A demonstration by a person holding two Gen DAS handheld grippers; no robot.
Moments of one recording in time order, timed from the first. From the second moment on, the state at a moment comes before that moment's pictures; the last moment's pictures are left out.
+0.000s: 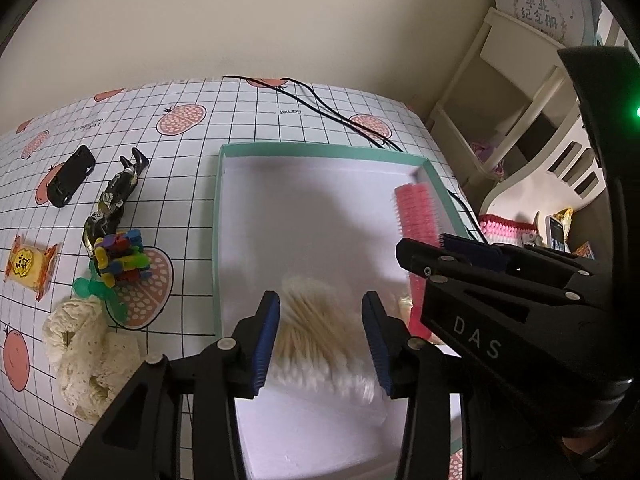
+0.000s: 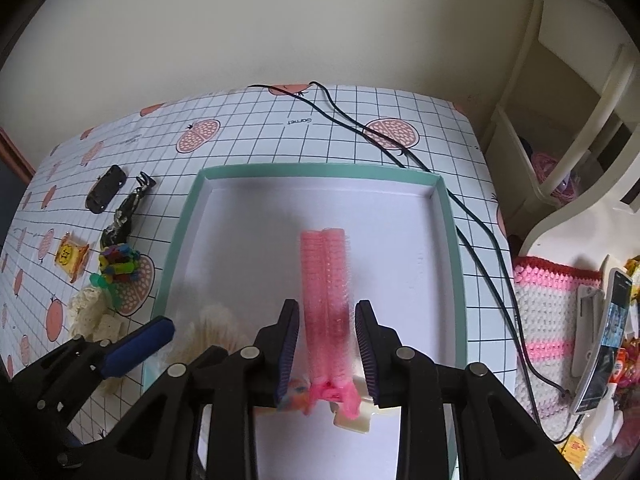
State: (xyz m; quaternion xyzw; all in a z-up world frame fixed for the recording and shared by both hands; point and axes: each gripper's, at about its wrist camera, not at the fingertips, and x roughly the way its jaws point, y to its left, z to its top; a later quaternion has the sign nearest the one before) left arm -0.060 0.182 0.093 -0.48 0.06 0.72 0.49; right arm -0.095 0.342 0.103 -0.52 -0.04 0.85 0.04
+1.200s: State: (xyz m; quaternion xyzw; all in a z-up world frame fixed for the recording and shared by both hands) left arm -0.129 0.131 0.101 -0.49 0.01 0.78 0.38; right arm -0.089 0.325 0.136 -0.50 -0.06 0.86 0.04
